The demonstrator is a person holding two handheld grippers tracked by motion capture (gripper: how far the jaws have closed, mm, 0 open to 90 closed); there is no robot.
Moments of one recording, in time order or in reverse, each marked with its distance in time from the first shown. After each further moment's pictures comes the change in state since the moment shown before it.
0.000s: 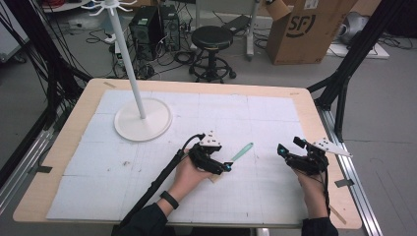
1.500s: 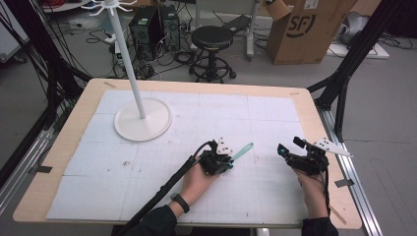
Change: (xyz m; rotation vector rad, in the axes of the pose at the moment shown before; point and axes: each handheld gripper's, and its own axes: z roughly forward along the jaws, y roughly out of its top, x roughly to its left) left arm -0.026 0.002 0.021 0.107 0.156 0.026; right arm -0.001 0.000 0.000 -0.003 0.014 0.013
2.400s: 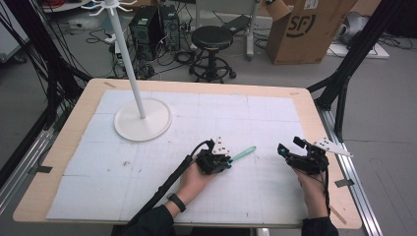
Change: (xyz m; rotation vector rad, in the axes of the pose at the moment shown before) left arm 0.009 -0.003 -0.011 -0.049 -0.046 0.031; right arm -0.001 0.000 0.000 0.001 -0.004 0.006
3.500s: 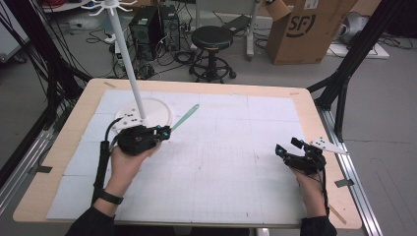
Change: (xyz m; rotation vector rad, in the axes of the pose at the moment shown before) left arm 0.091 -0.035 -0.195 -0.344 0.112 -0.202; right arm 0.000 -0.003 0.007 0.040 -0.003 0.006
